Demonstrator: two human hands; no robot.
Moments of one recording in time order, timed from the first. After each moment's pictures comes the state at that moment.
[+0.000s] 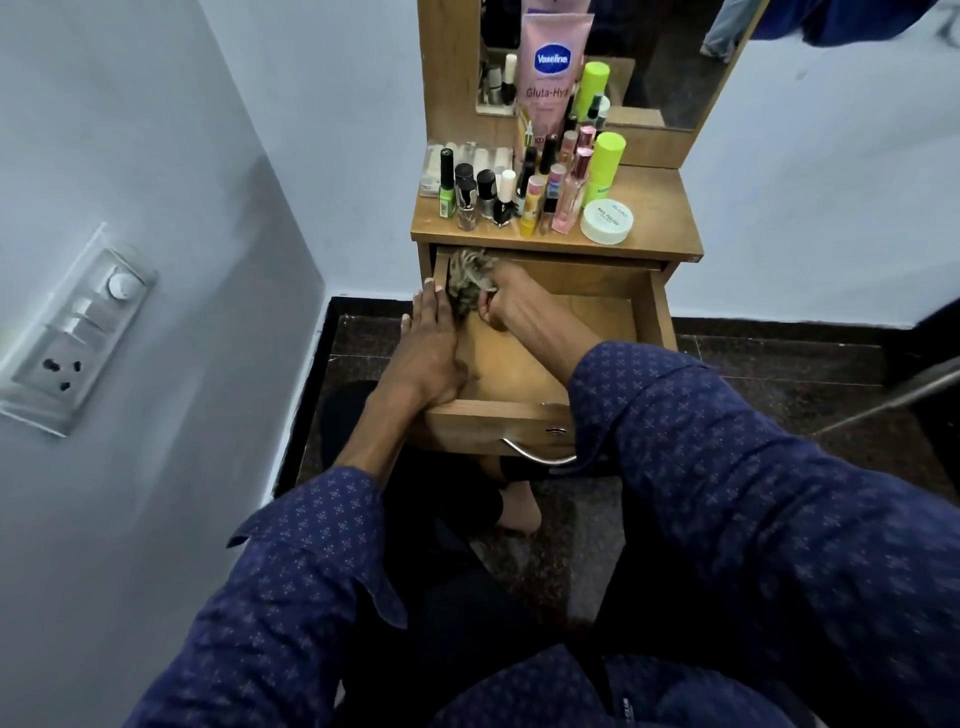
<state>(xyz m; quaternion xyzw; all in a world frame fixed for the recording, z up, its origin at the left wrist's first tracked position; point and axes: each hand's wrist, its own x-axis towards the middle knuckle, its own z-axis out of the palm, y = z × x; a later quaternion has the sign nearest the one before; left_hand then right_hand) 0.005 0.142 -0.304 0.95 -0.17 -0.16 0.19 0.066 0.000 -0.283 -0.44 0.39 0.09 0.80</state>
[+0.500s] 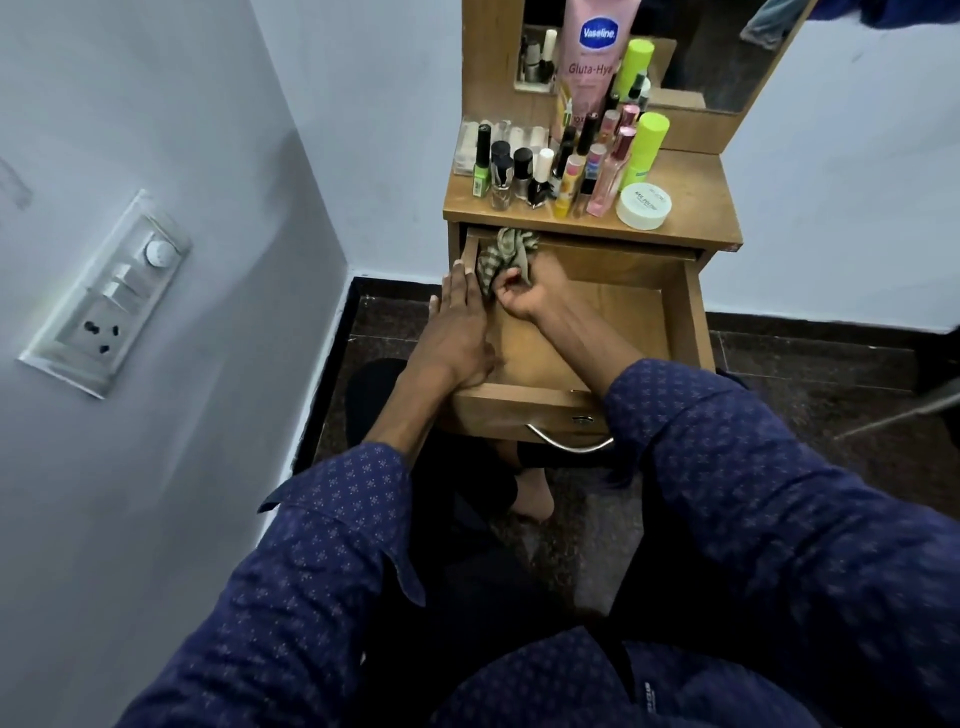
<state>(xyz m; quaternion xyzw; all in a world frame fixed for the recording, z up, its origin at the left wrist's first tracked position) -0.001 0.143 -0.301 0.95 -0.17 -0.16 0.20 0.070 -0.001 -0.299 -0.26 0.36 0.10 0.89</state>
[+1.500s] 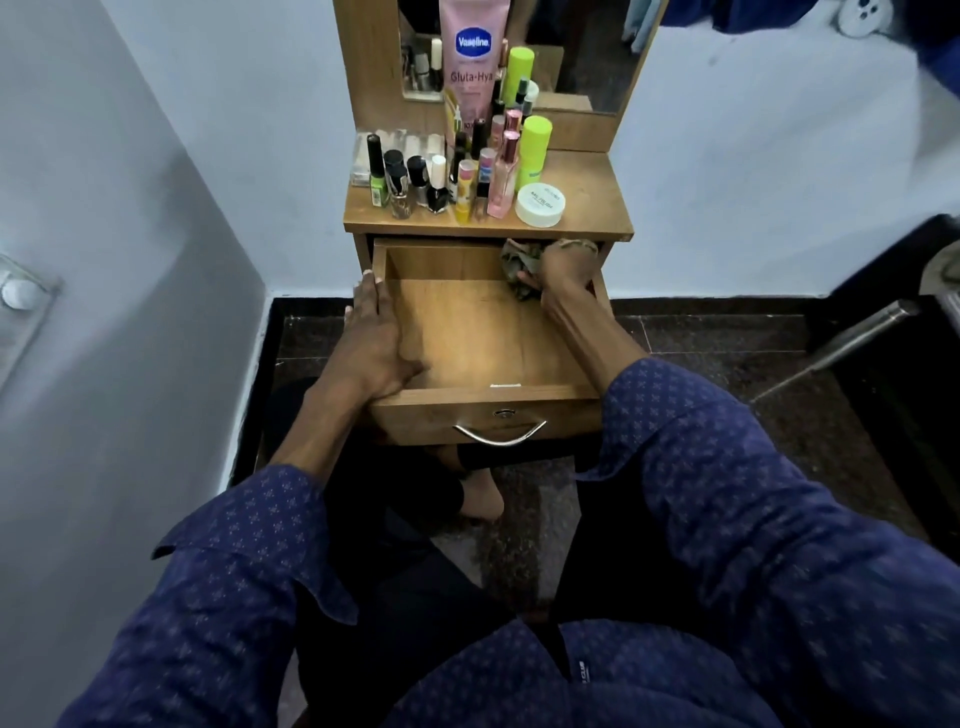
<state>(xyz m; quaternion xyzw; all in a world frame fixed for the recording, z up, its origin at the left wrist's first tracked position) 0.000 0.140 -0.304 0.96 -0.16 -0.15 0.19 0.031 -0.114 -0.274 -0.57 0.43 -0.17 0.68</state>
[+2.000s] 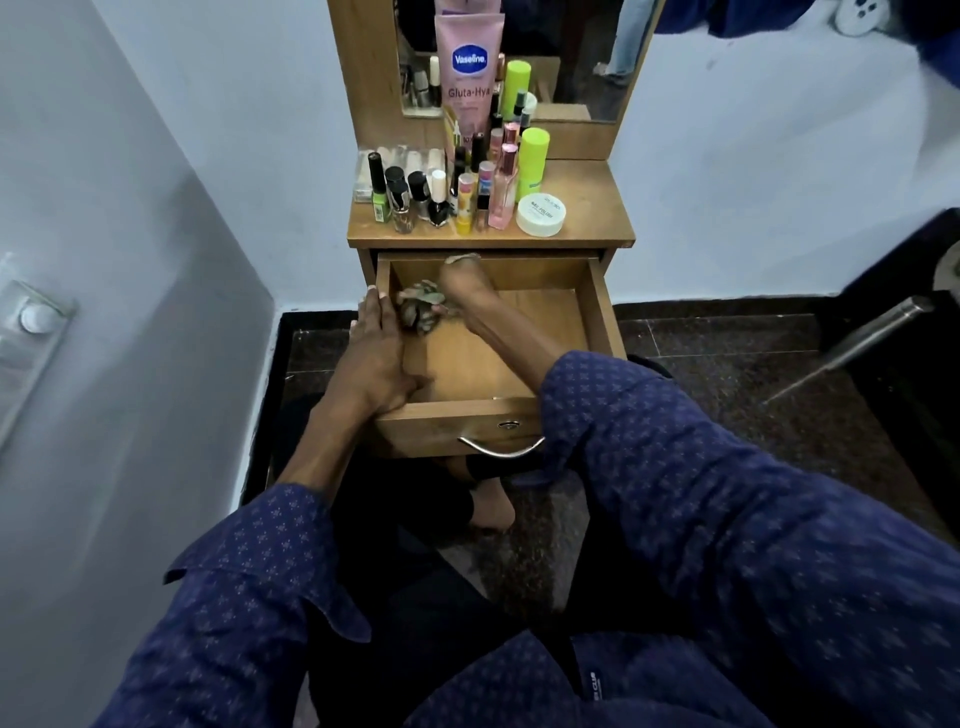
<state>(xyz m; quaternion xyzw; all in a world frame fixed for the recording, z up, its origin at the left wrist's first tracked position) 0.002 0.142 -0.302 0.96 -0.17 -0.15 0.18 0.050 -0.015 -0.275 -0.71 0.29 0.04 0.63</state>
